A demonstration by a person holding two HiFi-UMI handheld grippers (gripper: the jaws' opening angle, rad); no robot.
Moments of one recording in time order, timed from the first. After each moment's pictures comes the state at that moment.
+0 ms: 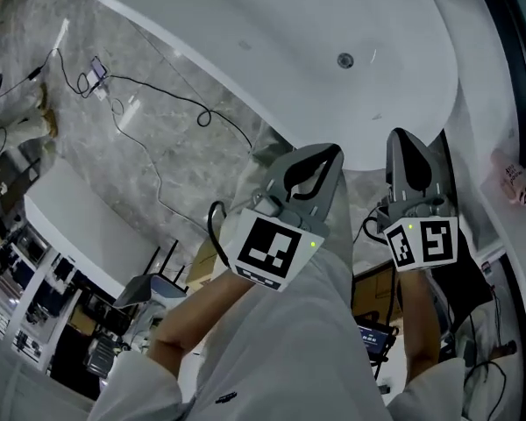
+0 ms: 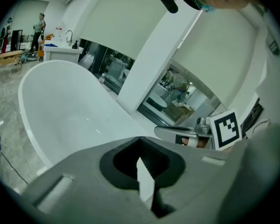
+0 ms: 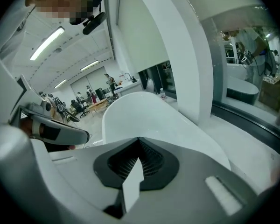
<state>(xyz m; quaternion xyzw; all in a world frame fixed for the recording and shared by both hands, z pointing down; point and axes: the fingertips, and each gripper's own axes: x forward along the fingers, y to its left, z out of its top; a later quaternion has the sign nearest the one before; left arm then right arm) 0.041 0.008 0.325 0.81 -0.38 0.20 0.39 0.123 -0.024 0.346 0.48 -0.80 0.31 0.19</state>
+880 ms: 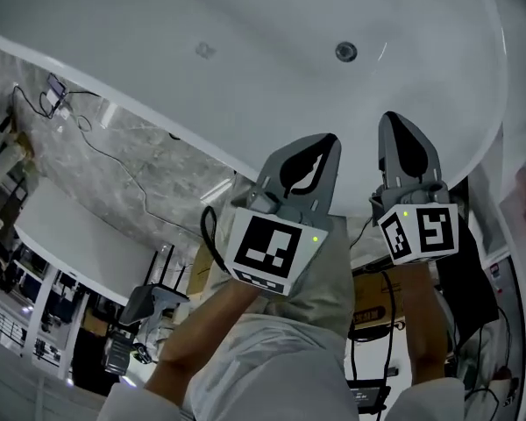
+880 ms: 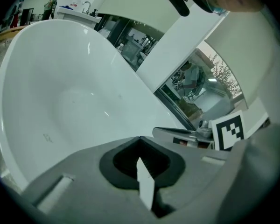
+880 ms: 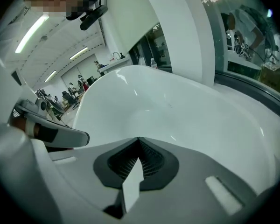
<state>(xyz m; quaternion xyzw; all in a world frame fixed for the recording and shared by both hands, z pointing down) 0.044 -0.034 0.570 0.77 -0.38 0.21 0.47 0.117 -0.064 0.595 0.48 -0.76 0.36 0.24</state>
